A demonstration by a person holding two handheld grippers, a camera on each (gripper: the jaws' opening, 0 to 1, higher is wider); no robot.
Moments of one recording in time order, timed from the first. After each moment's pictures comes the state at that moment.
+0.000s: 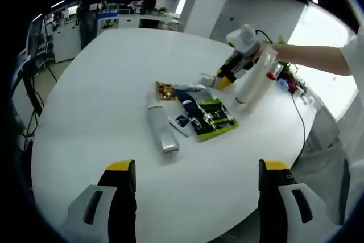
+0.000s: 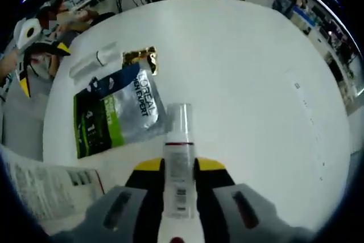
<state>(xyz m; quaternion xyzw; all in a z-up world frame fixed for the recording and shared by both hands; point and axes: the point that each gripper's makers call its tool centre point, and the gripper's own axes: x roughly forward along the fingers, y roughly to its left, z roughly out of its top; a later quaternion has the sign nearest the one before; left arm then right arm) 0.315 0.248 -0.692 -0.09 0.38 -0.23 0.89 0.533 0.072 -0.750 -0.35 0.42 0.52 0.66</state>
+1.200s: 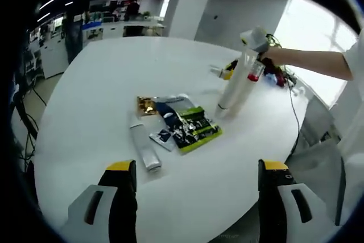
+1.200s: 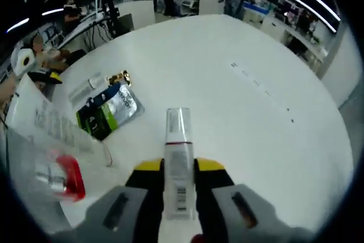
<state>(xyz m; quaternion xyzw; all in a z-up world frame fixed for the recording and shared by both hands) 0.319 0.219 -0.664 -0.05 0.36 -0.28 0.89 0.531 -0.025 -0.686 -0.21 0.40 0.41 0.79</state>
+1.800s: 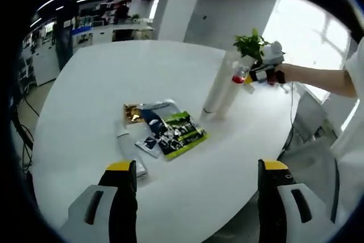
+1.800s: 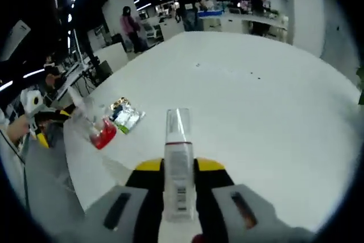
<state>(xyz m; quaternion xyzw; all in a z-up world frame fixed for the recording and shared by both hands) 0.314 0.197 -0.650 -0.05 0.35 -0.32 0.88 0.459 -0.089 -0.663 -0.02 0.38 0.34 0.86</state>
